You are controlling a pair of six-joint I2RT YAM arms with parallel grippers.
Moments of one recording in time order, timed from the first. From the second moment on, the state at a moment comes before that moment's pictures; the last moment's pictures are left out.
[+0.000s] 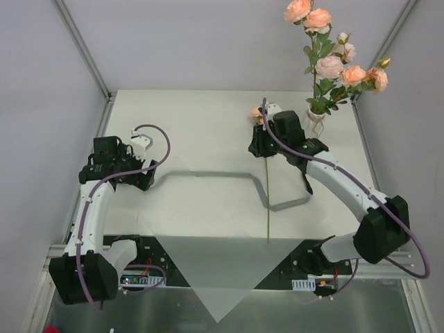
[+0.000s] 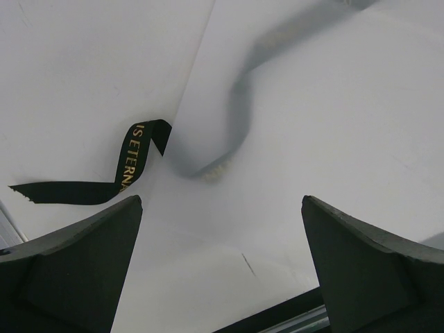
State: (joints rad) left arm 0.13 1.01 0.87 -0.78 0.38 0.50; right arm 0.54 1.35 1.12 -0.33 -0.14 0.24
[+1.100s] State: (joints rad) left arm 0.13 0.98 0.84 -0.78 0.38 0.51; right arm 0.43 2.06 1.51 -0.68 0.13 0.21
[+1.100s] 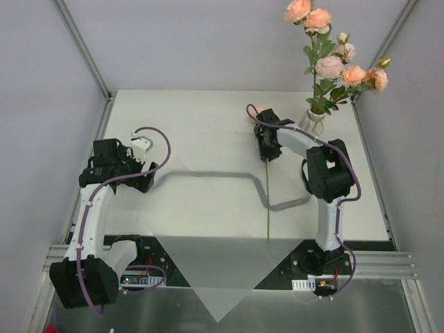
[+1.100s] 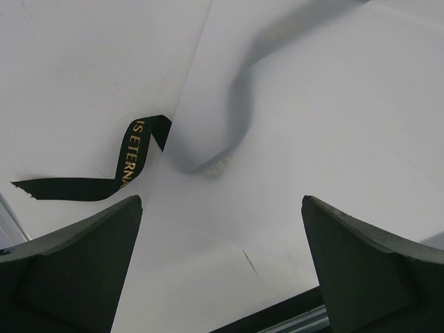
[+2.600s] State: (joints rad) left arm 0.13 1.01 0.84 -0.78 0.36 0.52; right arm 0.34 1.32 1.63 0.28 0.18 -0.31
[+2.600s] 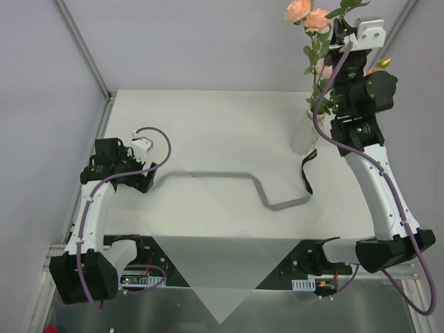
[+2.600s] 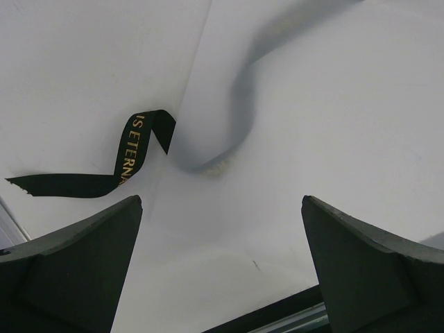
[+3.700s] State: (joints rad) left arm 0.13 1.00 0.87 -0.79 0.36 0.52; right arm 0.24 1.17 1.33 0.05 0.28 -0.09
